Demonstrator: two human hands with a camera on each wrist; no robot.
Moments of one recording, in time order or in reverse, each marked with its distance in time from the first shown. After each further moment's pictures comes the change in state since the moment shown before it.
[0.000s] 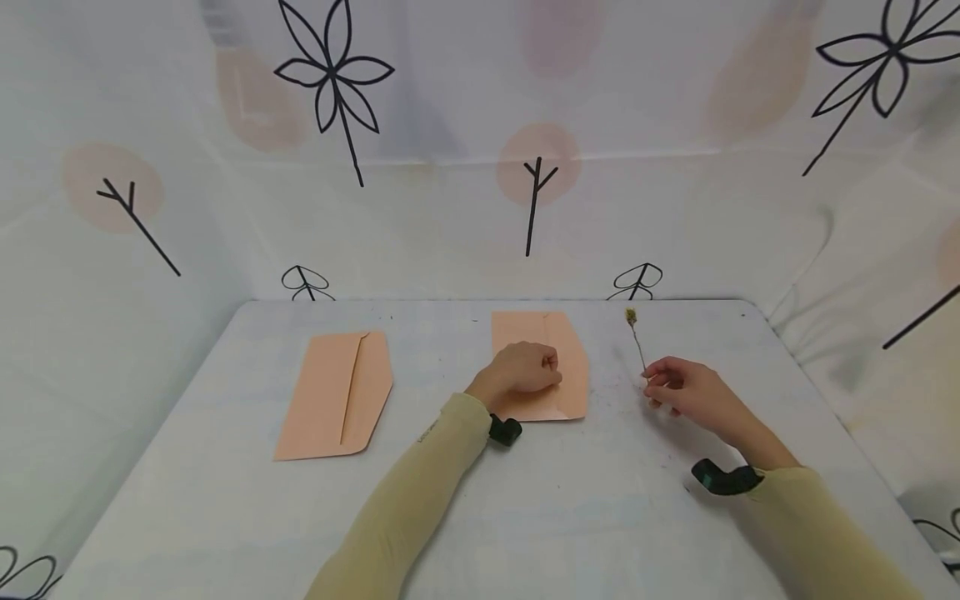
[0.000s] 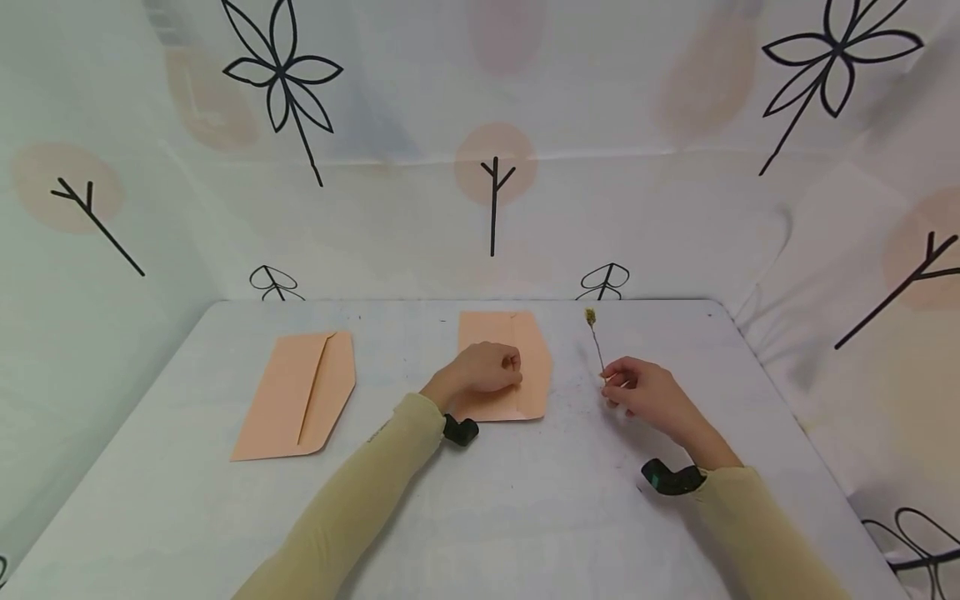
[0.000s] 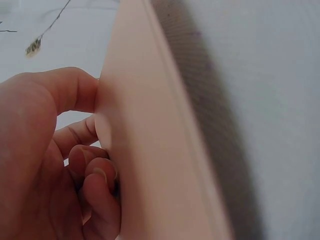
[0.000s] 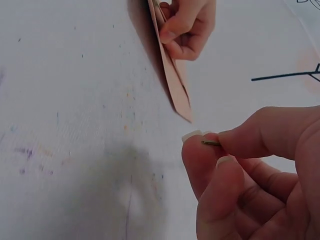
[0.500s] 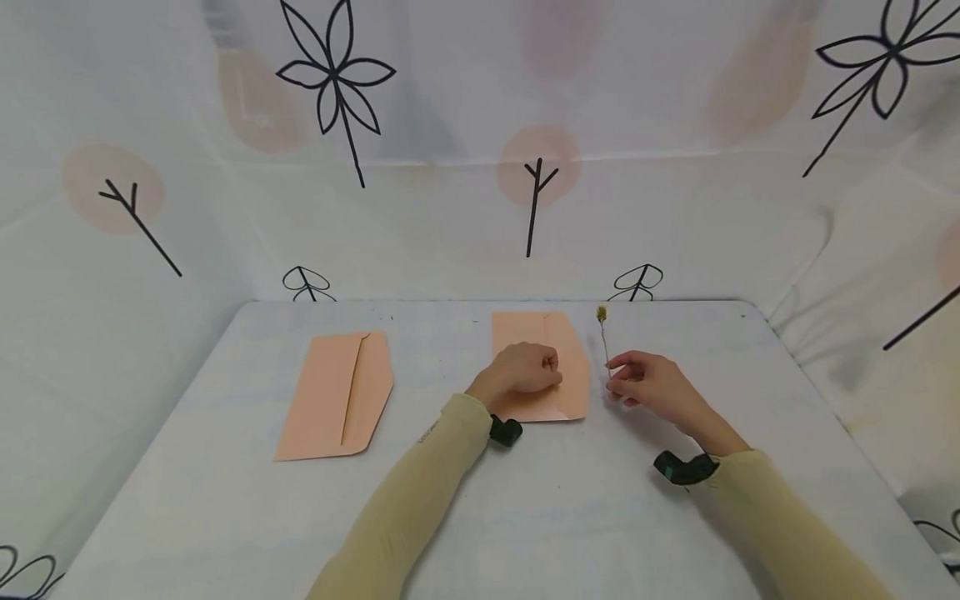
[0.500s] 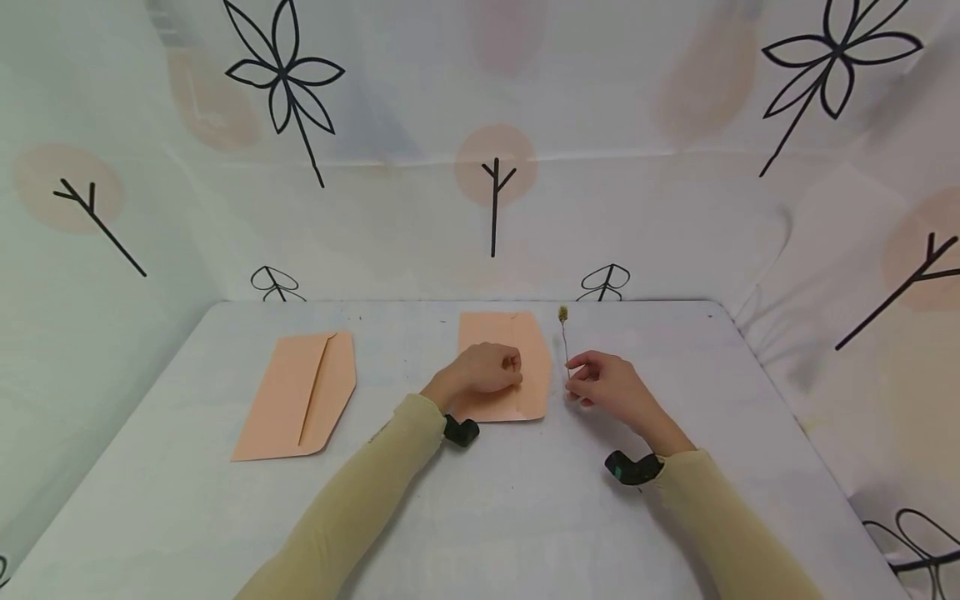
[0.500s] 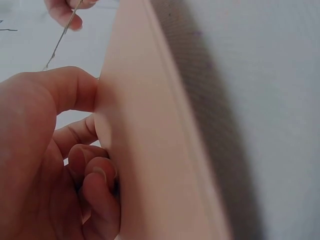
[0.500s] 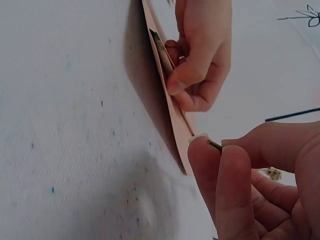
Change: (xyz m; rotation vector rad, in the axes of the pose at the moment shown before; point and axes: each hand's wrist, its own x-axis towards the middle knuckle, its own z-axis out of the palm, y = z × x) left_hand -0.001 0.000 -0.002 0.009 -0.007 0.010; right_hand 0.026 -0.027 0.031 0.072 -0.012 0.010
